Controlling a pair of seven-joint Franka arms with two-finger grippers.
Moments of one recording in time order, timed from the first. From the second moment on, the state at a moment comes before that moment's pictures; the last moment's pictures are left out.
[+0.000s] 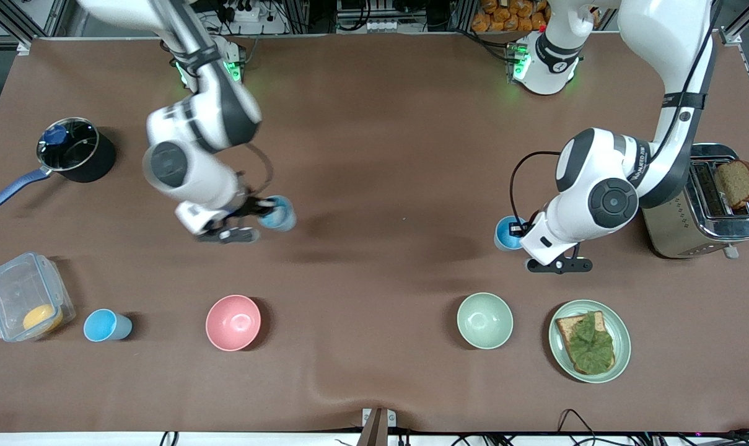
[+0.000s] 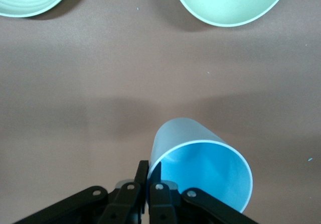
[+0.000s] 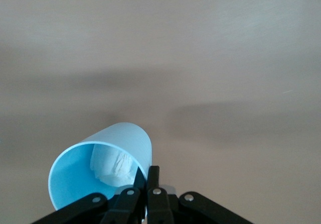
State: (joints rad) left arm -0.16 0.40 -0.15 -1.73 0.01 1.96 -0.30; right arm 0.51 0.29 -0.03 -1.92 0.19 2.14 0.45
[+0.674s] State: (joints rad) left arm -0.16 0.40 -0.15 -1.73 0.01 1.96 -0.30; right arm 0.75 0.46 -0.03 -1.87 0.20 2.36 0.86
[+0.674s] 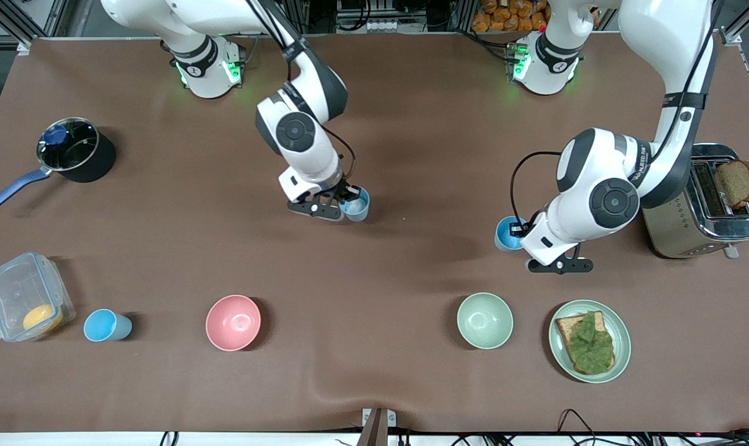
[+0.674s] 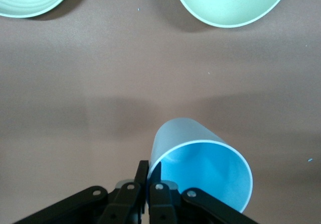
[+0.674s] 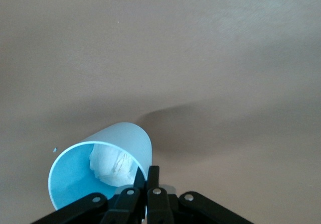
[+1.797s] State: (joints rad) left arm -0.23 0.40 -0.17 -1.68 0.01 1.96 -0.44; right arm 0.70 0.52 -0.06 -1.61 0.20 2.08 0.90
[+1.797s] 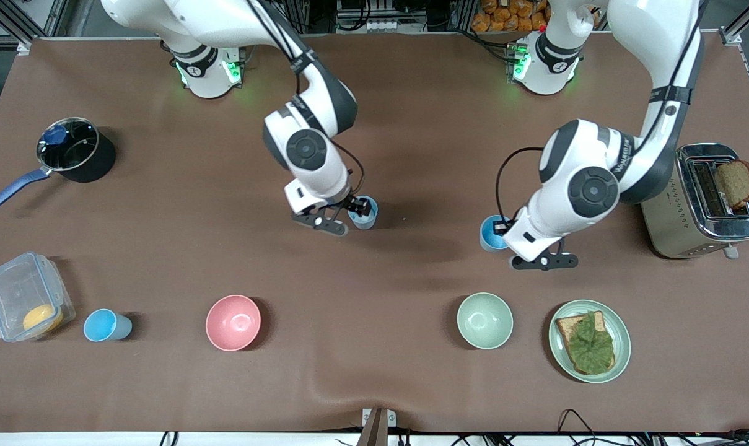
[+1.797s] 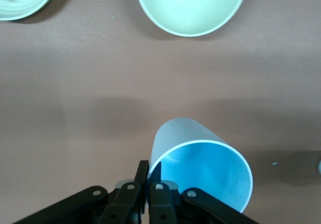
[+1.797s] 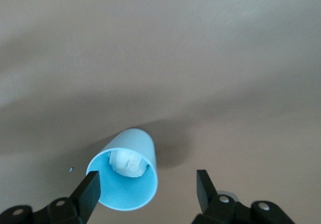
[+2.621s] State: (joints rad) left arm -0.56 0.40 -0.18 -1.62 -0.05 2.00 -0.89; right arm 0.26 0.39 -0.08 -1.50 0.20 1.77 0.20
